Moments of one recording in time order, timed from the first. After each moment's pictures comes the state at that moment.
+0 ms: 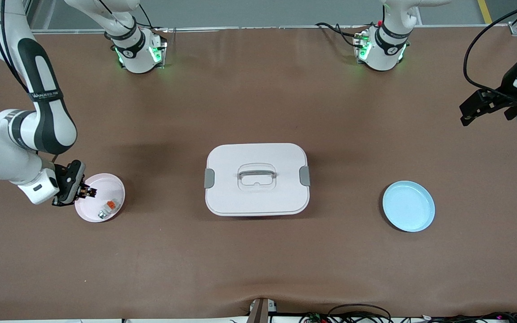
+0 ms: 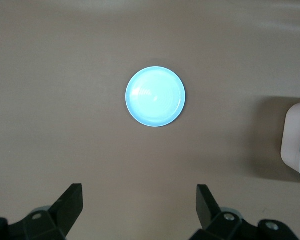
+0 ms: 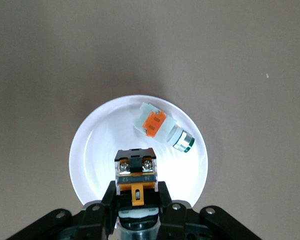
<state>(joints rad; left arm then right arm) -0.02 -0.03 -0.09 -1.56 0.09 1.60 -0.20 -0.11 0.40 -0.02 -1.90 0.10 2.33 -1.59</state>
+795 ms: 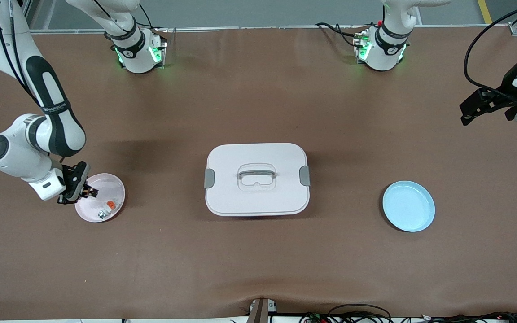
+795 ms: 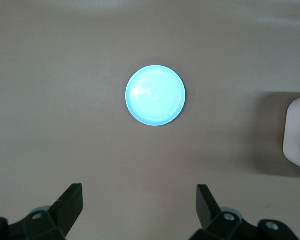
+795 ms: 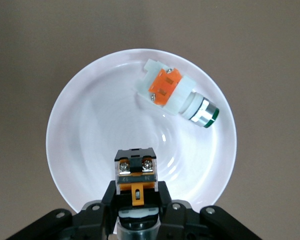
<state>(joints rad) -0.02 -0.03 -0.09 -1.56 0.09 1.60 -0.17 -0.15 0.46 -0.02 -2.02 0.10 2.54 -1.63</state>
